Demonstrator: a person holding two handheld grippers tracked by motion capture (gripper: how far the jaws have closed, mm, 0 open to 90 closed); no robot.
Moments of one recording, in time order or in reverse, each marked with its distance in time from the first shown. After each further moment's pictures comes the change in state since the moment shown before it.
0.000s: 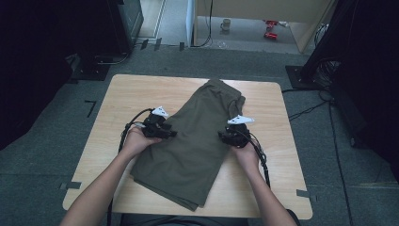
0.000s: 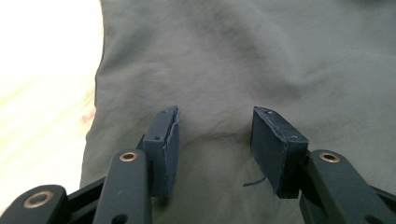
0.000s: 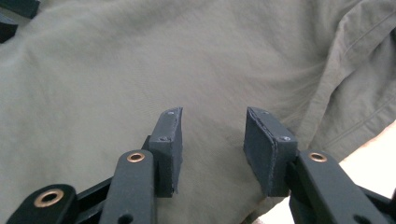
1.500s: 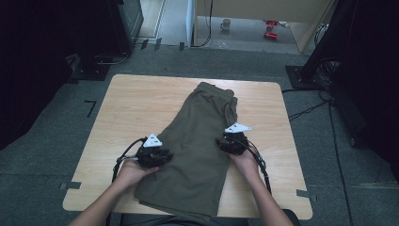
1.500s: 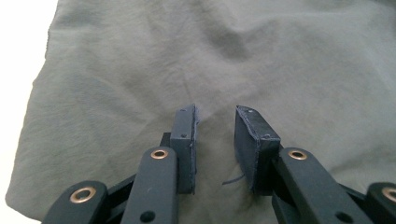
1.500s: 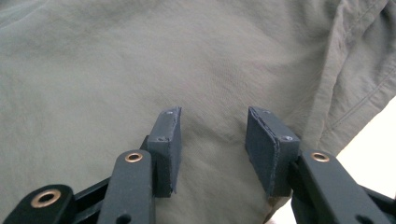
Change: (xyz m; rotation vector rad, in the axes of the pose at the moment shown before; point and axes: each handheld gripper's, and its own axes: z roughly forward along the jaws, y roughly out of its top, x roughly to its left) left arm -0.085 -0.070 -0.030 -0.091 0.064 -0.078; right arm 0.015 -0.021 0.000 -0.010 0.013 -0.055
